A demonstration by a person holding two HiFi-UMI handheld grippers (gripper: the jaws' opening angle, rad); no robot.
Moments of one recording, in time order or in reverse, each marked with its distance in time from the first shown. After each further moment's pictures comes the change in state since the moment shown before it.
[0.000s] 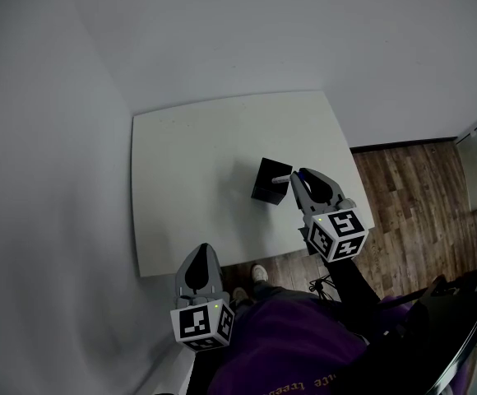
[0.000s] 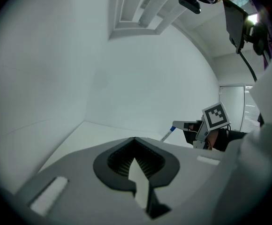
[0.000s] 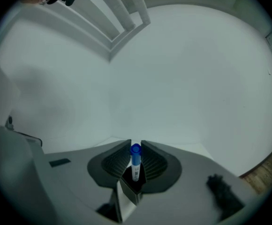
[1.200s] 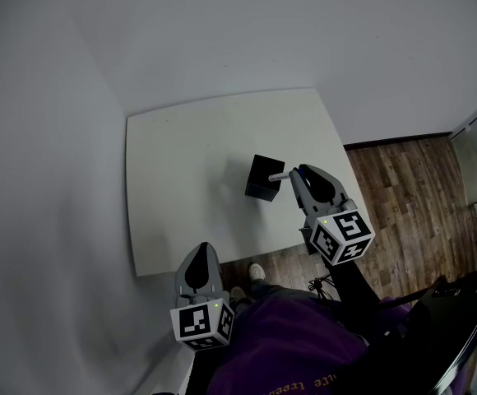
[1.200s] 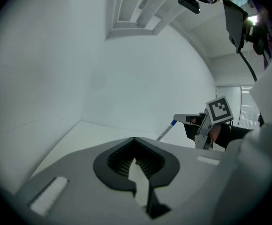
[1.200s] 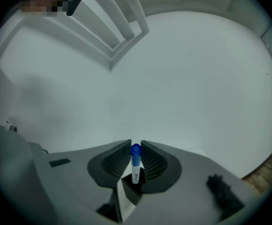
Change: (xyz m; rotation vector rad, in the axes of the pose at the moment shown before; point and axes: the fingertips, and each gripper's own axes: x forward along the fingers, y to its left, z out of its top) left arm -0.003 -0.015 -0.002 0.007 0.000 -0.033; right arm -0.026 0.002 0.025 0.014 -0.078 0.008
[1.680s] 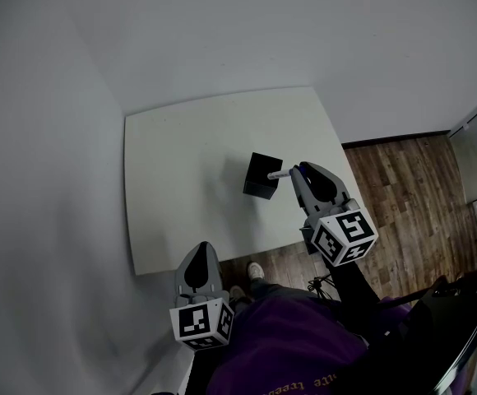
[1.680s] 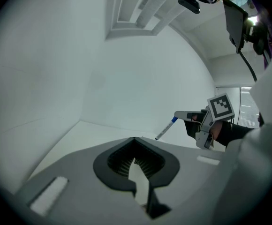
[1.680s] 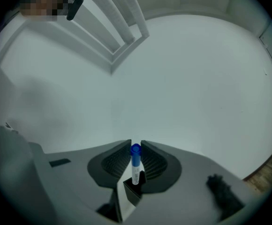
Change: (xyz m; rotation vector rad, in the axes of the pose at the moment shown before) left arm -0.004 -0.002 -0.004 -0.005 -0.002 -0.007; right arm -0.010 0.004 0.012 0.003 -0.037 0.001
